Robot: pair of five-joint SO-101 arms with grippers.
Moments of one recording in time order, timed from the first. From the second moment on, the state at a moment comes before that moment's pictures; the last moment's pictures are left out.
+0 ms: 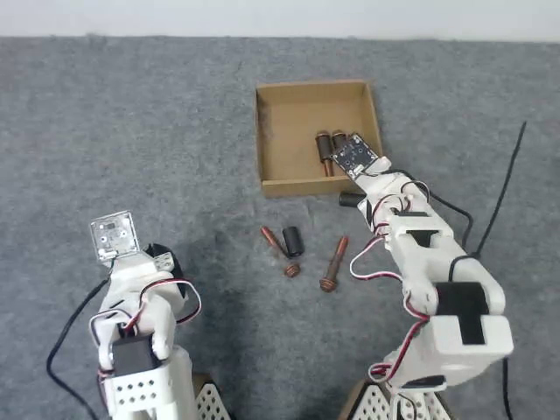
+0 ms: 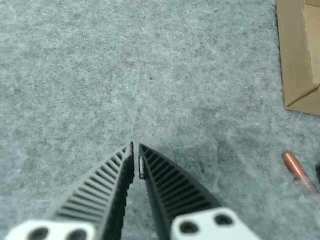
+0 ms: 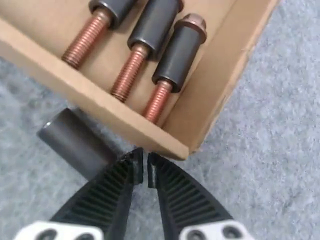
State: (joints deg) left arm -17.3 -103.4 97.1 61.5 11.2; right arm -5.7 7.0 47.3 1.7 41.8
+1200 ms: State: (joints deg) left arm -17.3 -103.4 97.1 61.5 11.2; right arm -18.8 -18.0 61.6 24.4 41.9
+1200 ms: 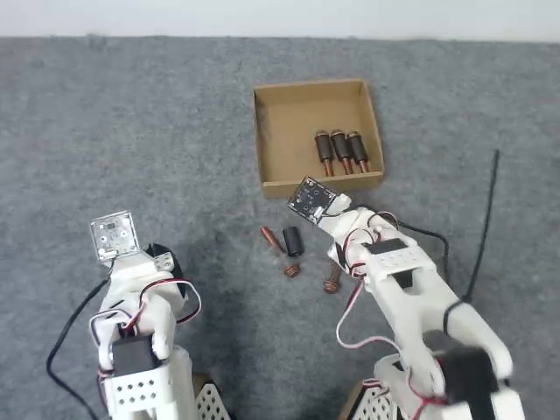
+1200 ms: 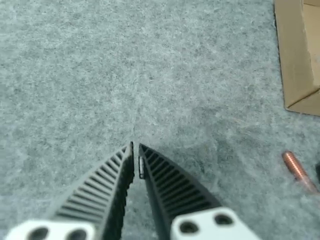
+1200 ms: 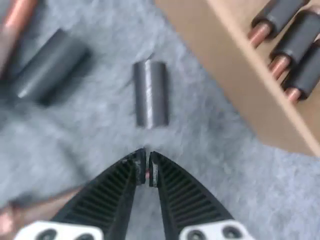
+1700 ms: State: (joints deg) left arm -17.3 -103.4 97.1 61.5 11.2; right arm -23.6 -28.3 41.8 56.5 36.8
